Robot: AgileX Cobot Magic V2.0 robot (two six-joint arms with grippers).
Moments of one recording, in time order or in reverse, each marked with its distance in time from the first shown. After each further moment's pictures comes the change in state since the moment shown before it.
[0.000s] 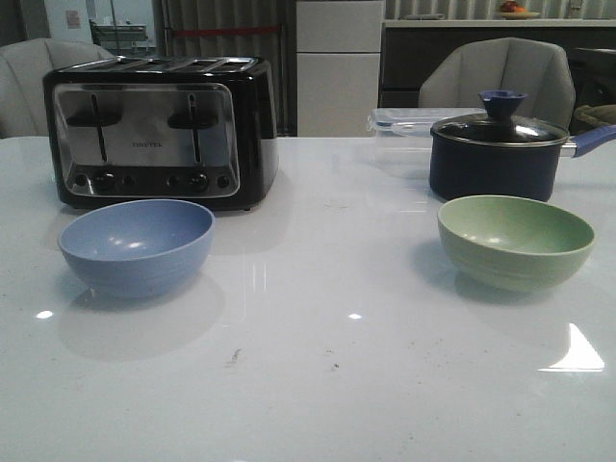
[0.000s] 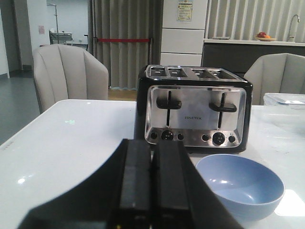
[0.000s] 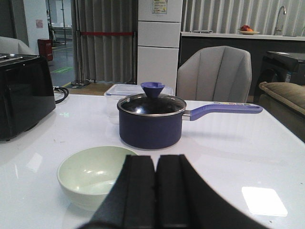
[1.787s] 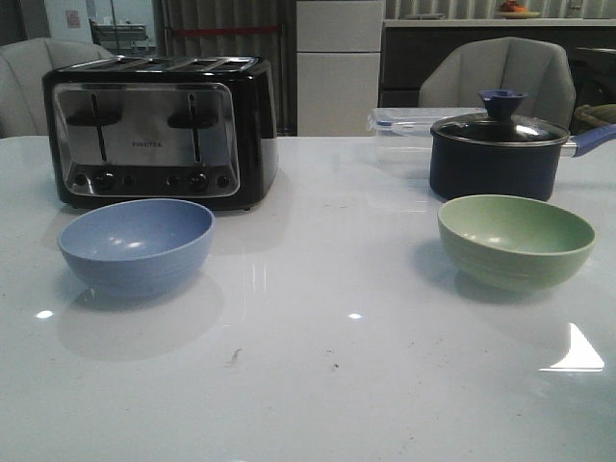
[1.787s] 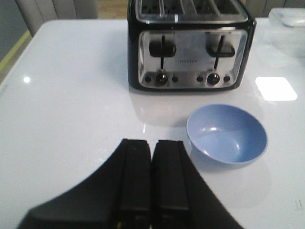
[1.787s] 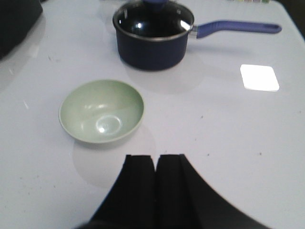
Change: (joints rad) left arm 0.000 0.526 -0.617 0.033 0.573 0.000; right arm 0.000 0.599 -0.583 0.000 0.568 0.000
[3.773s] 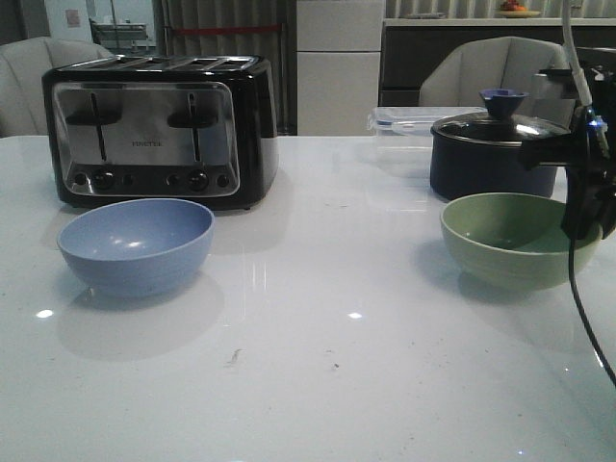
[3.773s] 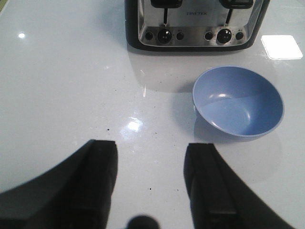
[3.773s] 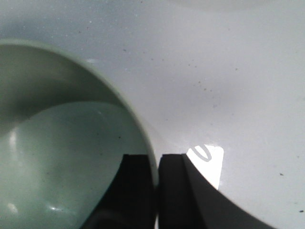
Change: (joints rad) left arm 0.000 0.152 0.000 0.000 0.000 0.000; right arm 0.007 1.277 -0.766 0.052 0.236 0.000
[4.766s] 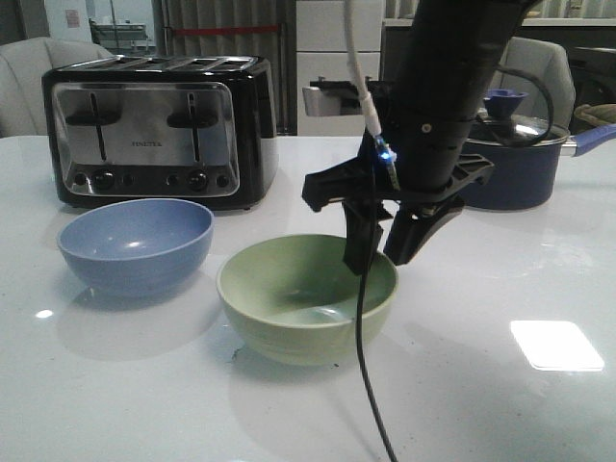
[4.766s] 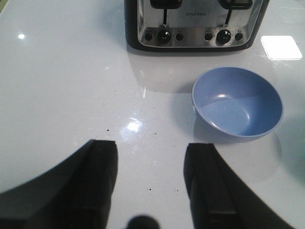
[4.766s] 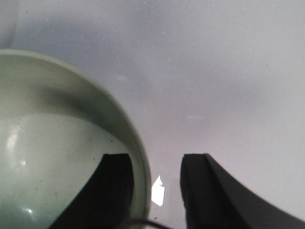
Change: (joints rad) left arm 0.000 0.000 0.000 0.000 -0.004 0.000; right arm 0.480 0.004 0.003 0.039 -0.057 0.000
